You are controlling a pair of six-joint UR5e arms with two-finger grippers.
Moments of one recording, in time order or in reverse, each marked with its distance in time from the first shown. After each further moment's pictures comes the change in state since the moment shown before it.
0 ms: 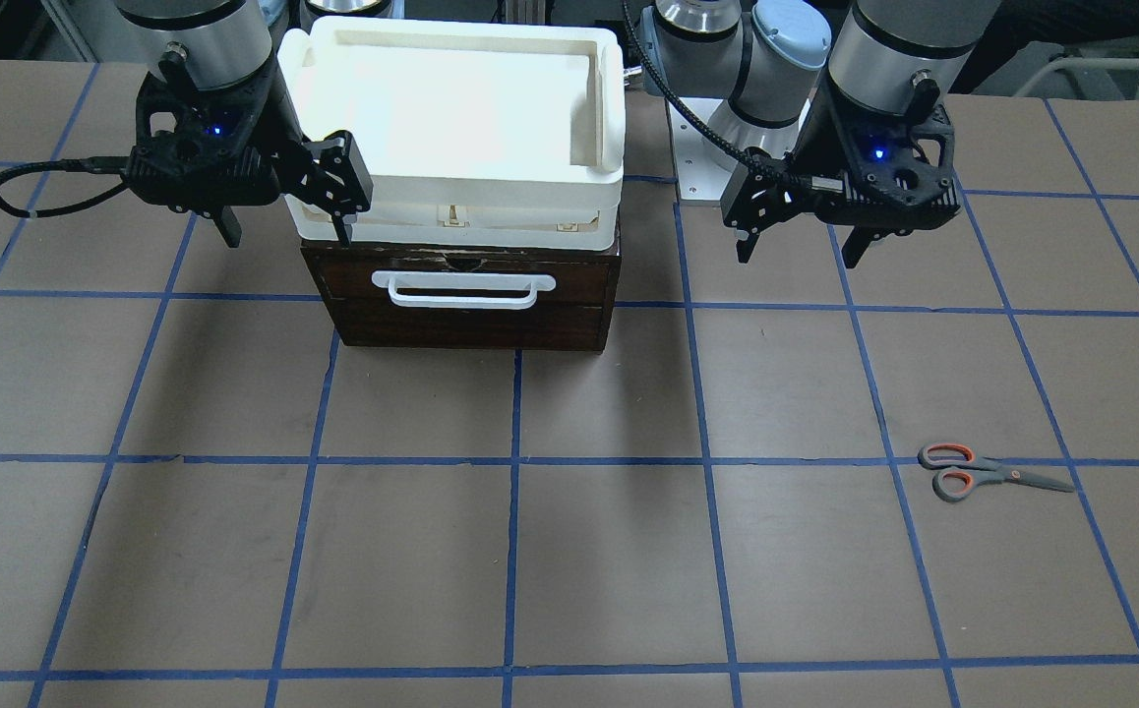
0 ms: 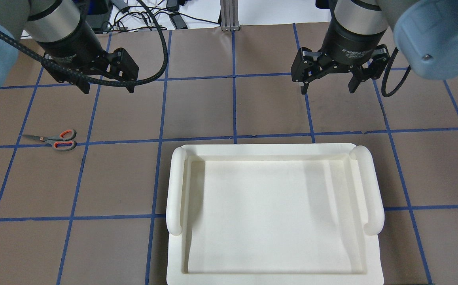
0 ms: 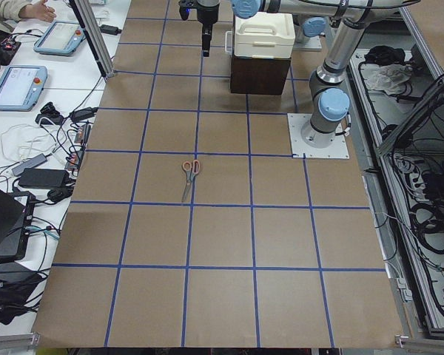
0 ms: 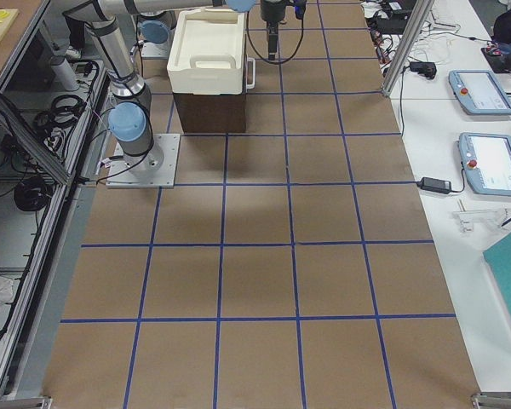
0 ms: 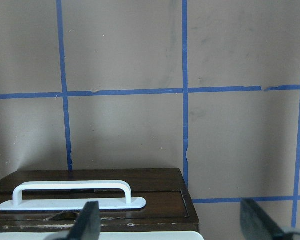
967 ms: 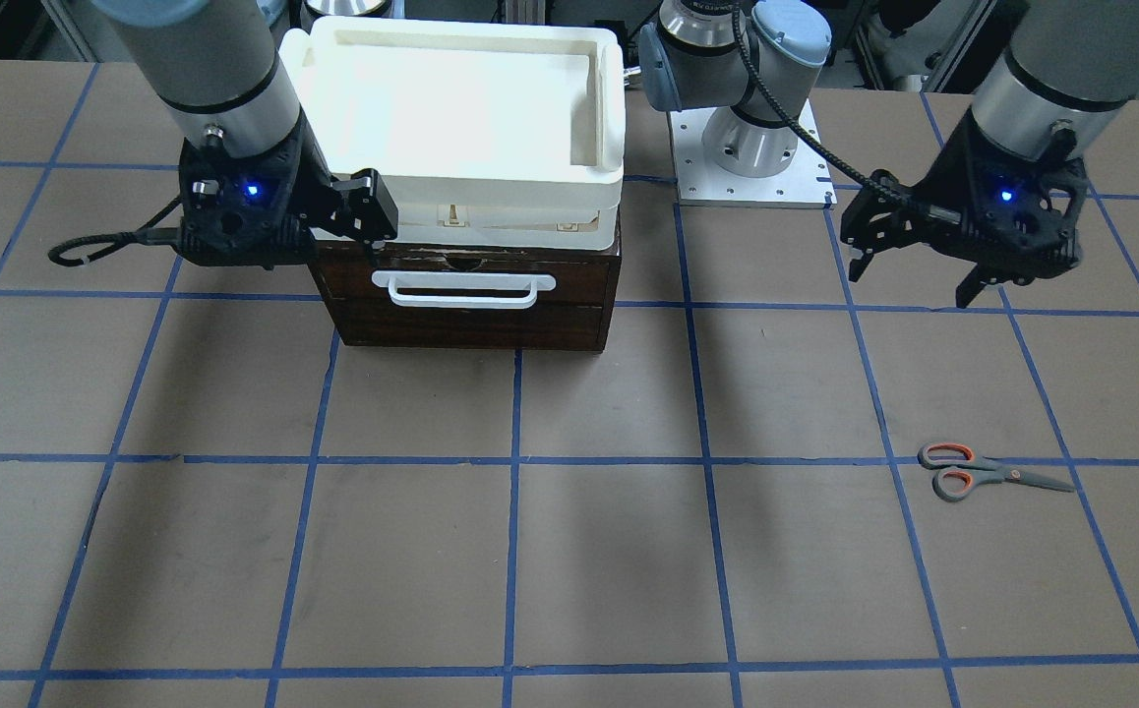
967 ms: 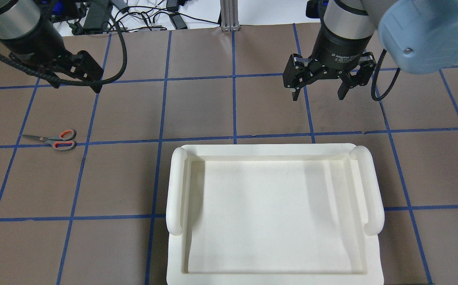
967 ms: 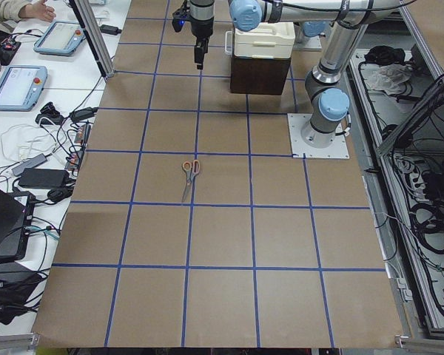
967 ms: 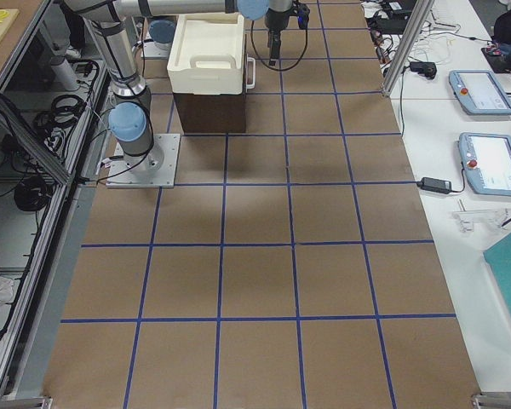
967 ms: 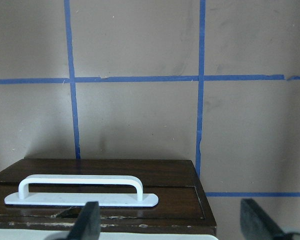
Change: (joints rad) left arm 0.218 -0.029 -0.003 0.005 0.003 0.551; right arm 0.022 0.095 0.001 0.013 0.040 -0.095
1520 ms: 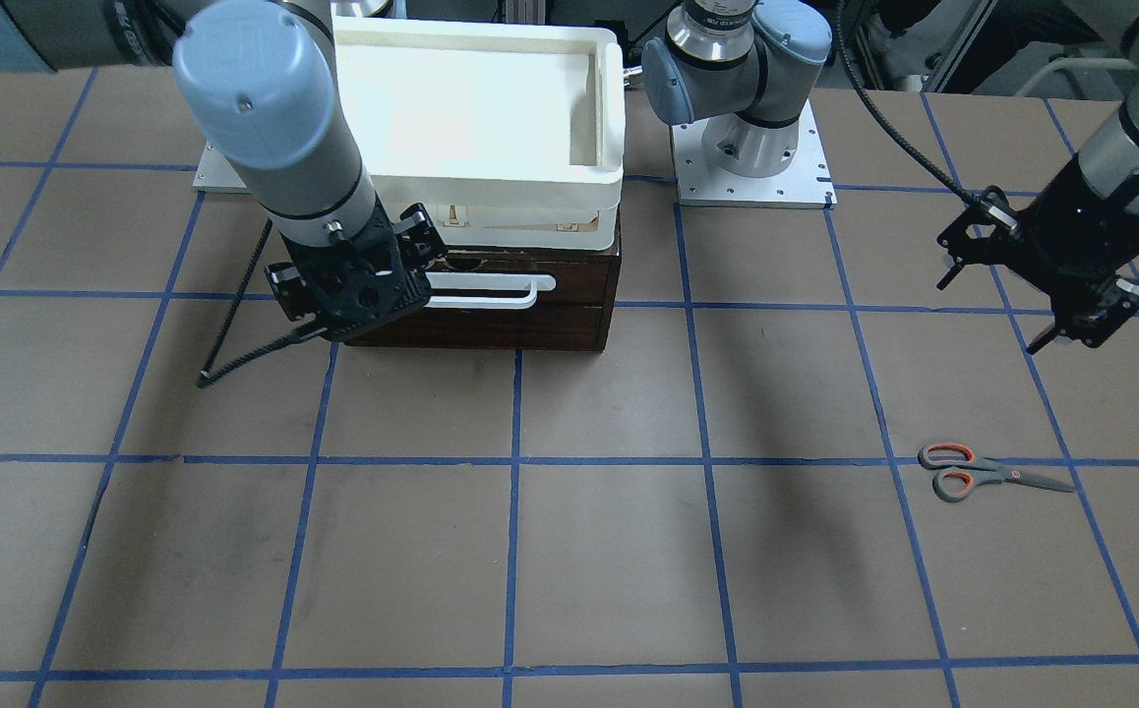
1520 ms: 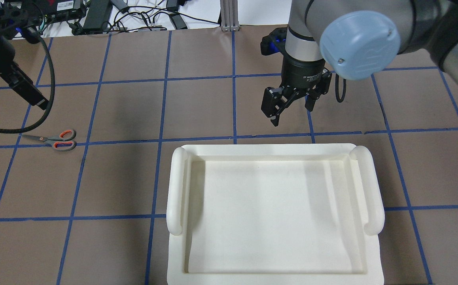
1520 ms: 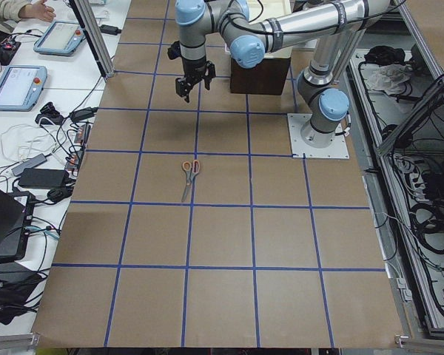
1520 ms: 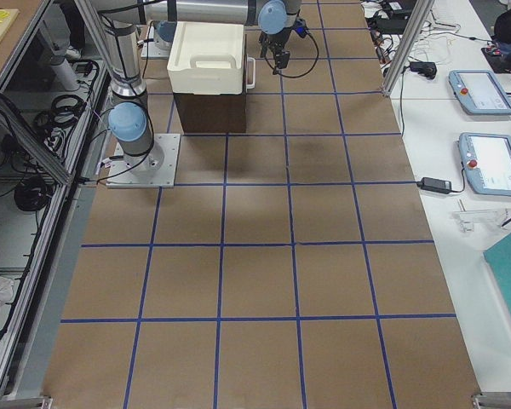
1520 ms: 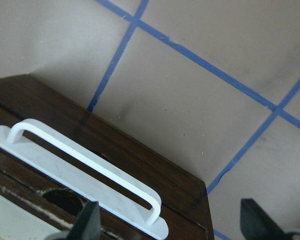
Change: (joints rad) left arm 0.182 -0.061 -0.064 0.101 0.027 0.802; right arm 0.084 0.121 0.007 -0.005 0.028 -0.489
